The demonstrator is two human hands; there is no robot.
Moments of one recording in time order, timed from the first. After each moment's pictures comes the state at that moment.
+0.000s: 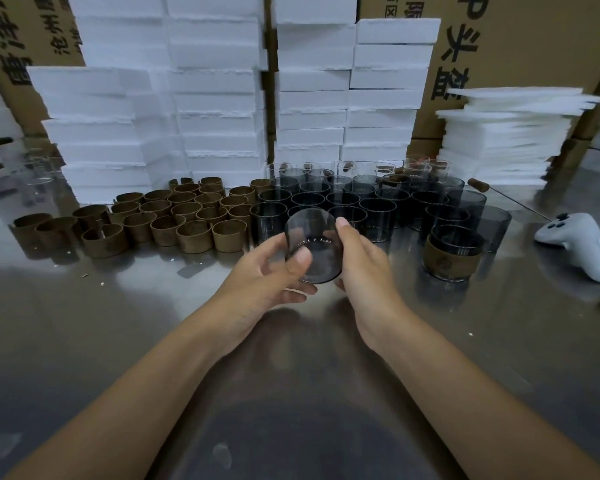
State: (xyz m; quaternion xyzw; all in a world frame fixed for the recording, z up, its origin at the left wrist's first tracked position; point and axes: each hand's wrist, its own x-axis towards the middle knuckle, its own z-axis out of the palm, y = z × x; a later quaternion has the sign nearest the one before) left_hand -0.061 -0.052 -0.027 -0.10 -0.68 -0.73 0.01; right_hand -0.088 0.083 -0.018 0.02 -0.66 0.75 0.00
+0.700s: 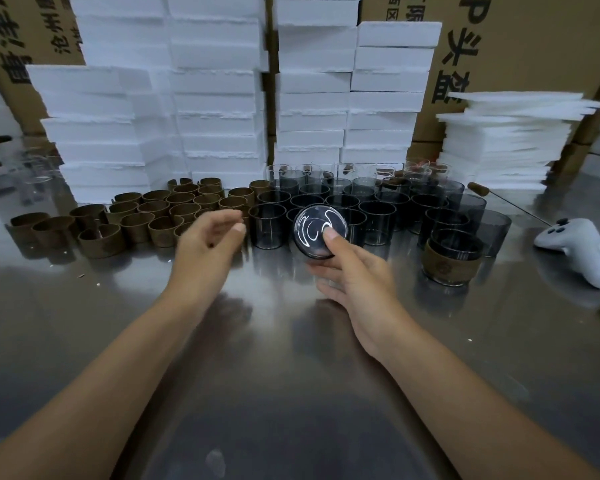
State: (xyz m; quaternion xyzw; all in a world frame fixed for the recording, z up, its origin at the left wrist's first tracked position) left_hand -0.089 -0.094 -0.029 0.02 -0.75 -0.60 0.29; right_hand -0.093 0.088 -0.028 0.05 -0.61 0.79 -0.03
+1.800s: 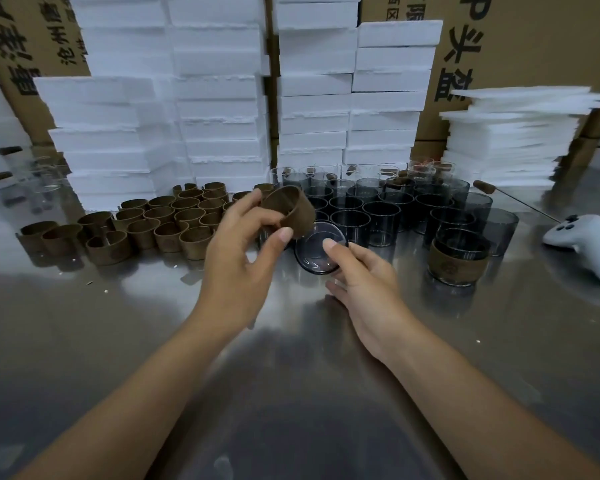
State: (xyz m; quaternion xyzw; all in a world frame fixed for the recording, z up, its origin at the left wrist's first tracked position) left_hand -0.075 -0.061 -0.019 -0.14 -0.78 -0.47 0.38; right_hand -0.097 0.084 -0.030 0.02 -0.57 0.82 -0.03
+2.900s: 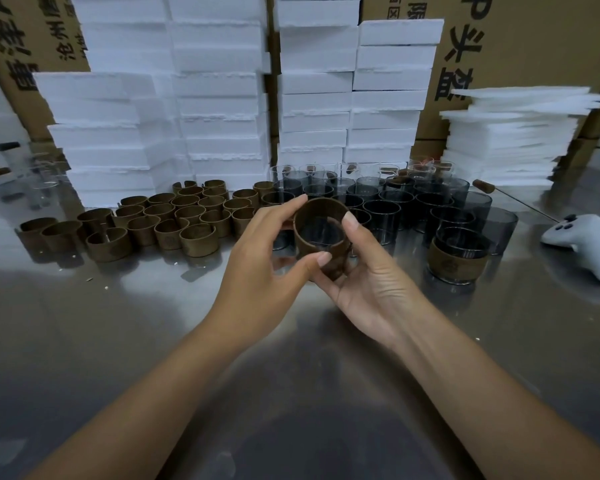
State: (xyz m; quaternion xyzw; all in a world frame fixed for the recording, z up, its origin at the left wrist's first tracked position) left_hand -0.055 -0.043 -0.013 -0.18 -0.80 -0.49 0.31; right_hand -0.087 0.092 -0.011 0.13 -0.37 0.90 -0.19
